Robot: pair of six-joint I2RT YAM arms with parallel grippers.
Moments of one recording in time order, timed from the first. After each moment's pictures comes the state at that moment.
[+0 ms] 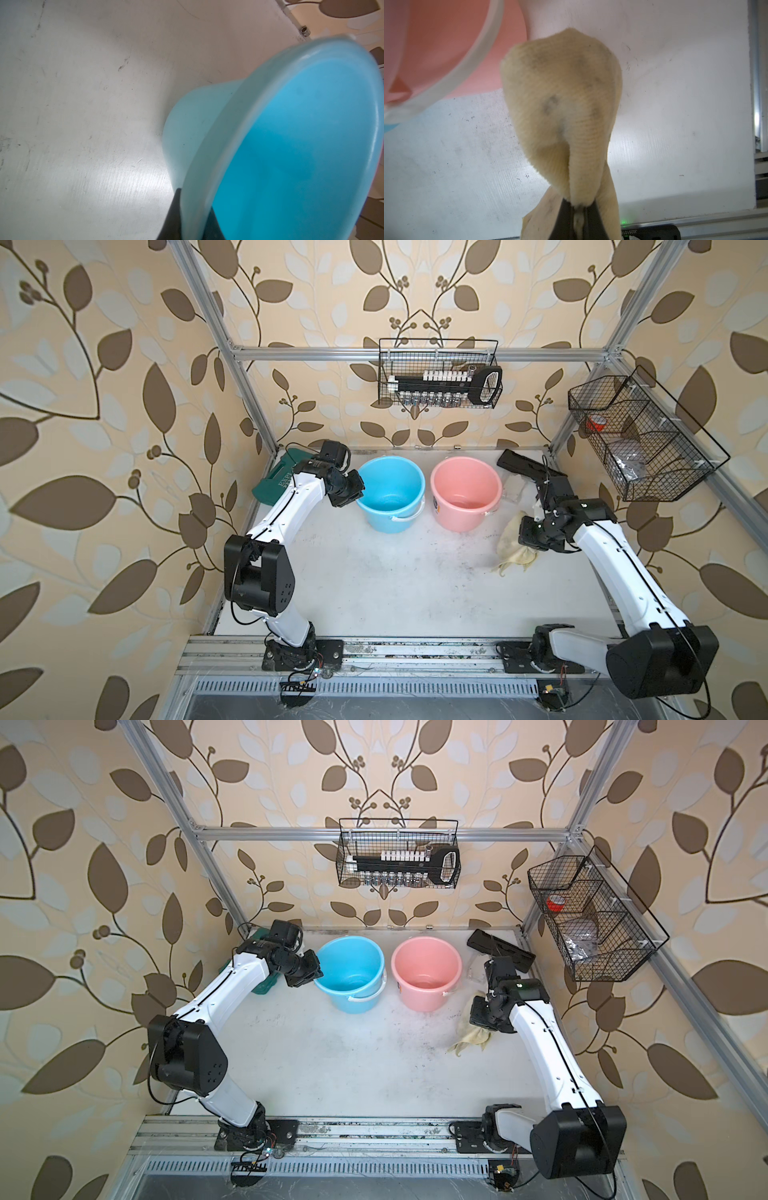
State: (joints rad) left arm -0.19 1.66 1.47 -0.86 0.27 -0.69; right arm 0.03 1.25 1.13 -1.18 0.00 0.37
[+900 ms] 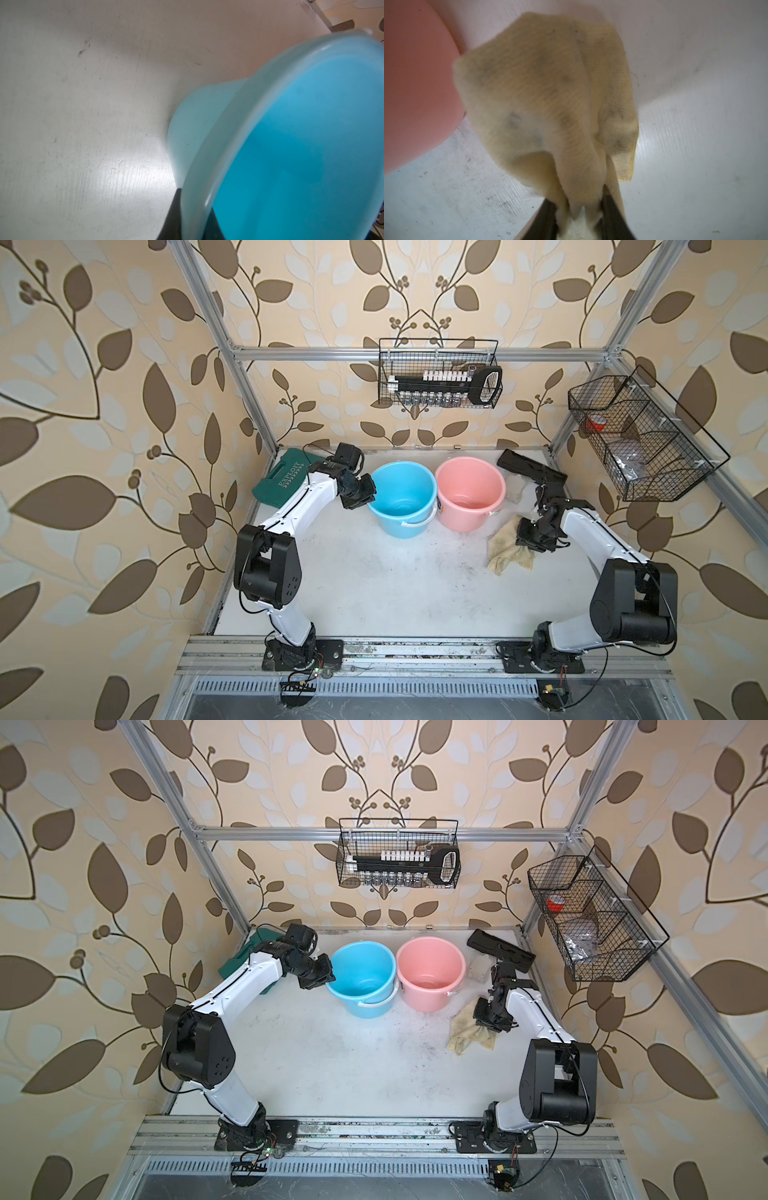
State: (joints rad) left arm -0.26 1.71 1.49 -0.85 0.28 -0.67; right arm -0.12 1.48 1.01 -0.91 -0.04 0.35
